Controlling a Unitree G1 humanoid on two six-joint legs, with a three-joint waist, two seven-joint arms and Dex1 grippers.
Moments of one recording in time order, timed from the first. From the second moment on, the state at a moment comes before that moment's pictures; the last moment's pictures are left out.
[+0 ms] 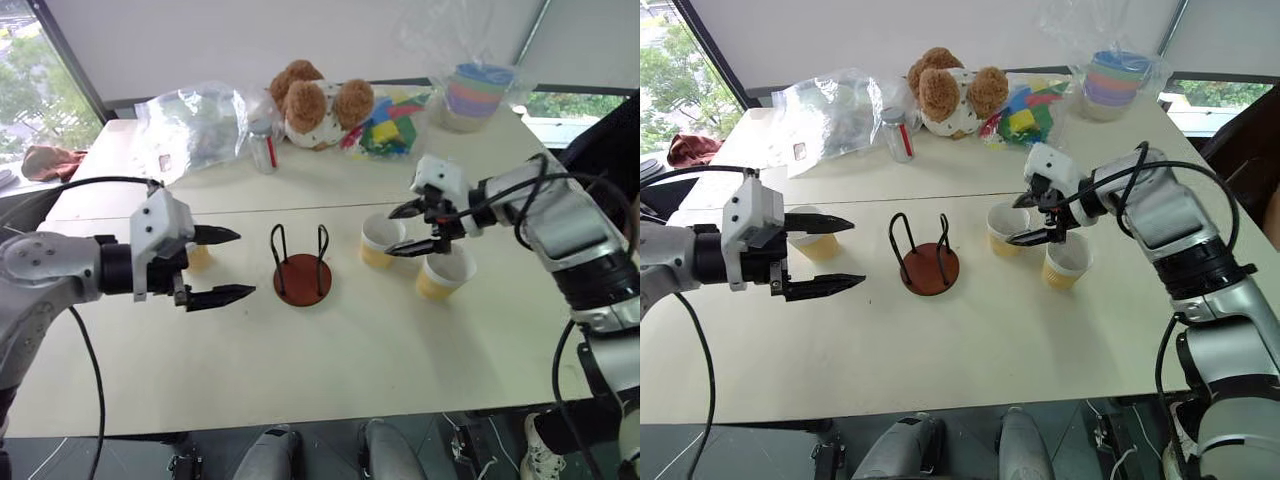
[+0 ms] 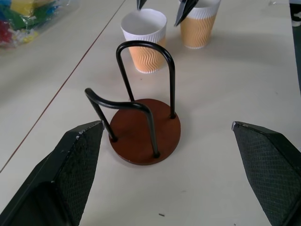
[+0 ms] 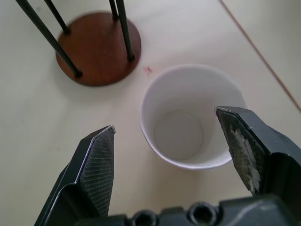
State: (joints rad) left arm -0.31 1.05 0.21 -0.50 -0.73 0.71 -0.99; right arm -0.98 -0.82 0.40 0.25 0.14 0.50 1.30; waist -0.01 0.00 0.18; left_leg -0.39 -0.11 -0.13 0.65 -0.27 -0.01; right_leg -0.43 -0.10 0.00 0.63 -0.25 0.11
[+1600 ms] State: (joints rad) left arm -0.15 1.09 0.37 -0.39 -0.73 0.75 -1.03; right arm -1.53 -0.51 0.71 0.58 0.37 0.14 1.61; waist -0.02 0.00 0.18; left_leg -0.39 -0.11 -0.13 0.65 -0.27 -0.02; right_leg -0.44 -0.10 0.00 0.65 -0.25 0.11
